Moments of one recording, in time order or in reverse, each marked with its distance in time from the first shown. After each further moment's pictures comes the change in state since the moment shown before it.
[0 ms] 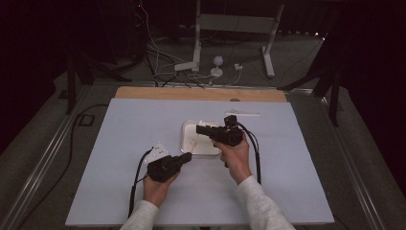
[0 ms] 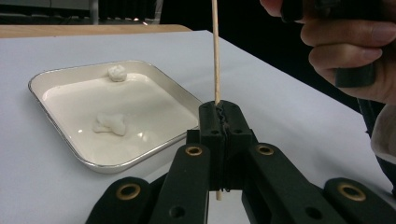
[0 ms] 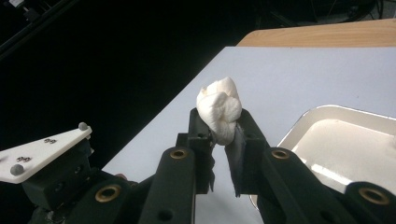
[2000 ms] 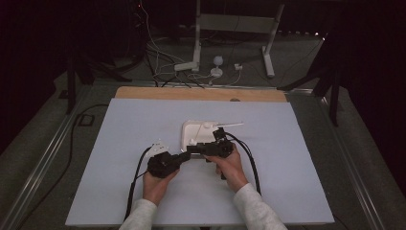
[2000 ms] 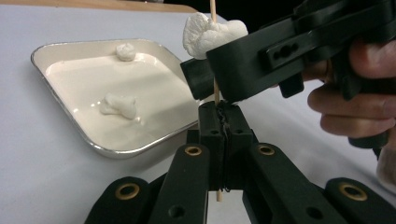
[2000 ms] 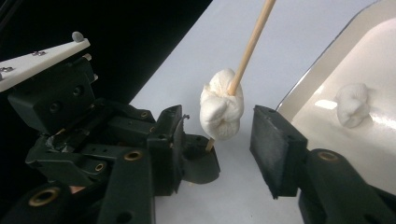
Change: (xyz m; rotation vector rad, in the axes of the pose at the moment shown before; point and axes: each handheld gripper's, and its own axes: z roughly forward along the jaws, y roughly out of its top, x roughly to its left) left arm 0.014 -0.001 0.009 0.059 -0.005 -0.073; right arm -0.015 -0.042 0.032 0.217 0.088 0.100
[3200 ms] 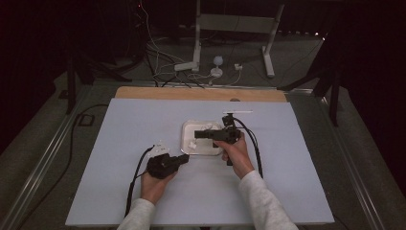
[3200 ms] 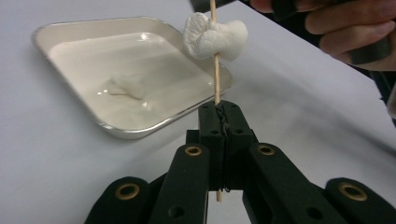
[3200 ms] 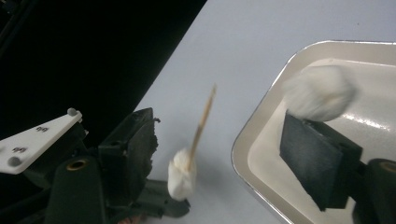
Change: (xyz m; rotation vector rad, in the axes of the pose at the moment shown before) left arm 0.005 -0.006 0.004 0.086 0.009 0.051; right arm -0.026 0.034 -0.019 -0.041 -0.041 0.098
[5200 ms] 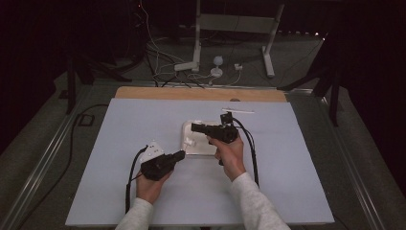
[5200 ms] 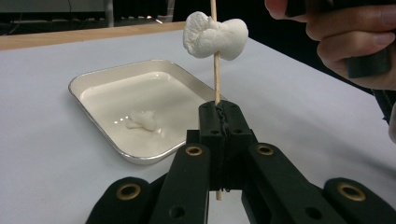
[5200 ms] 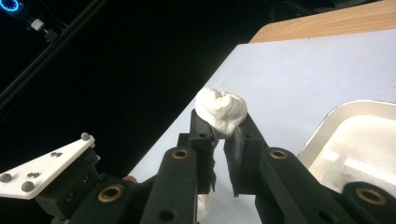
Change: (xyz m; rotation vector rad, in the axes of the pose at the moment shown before) left arm -0.009 0.007 -0.027 -0.115 0.060 0.073; right arm 0.041 0.002 -0.005 -0.174 0.040 -0.095
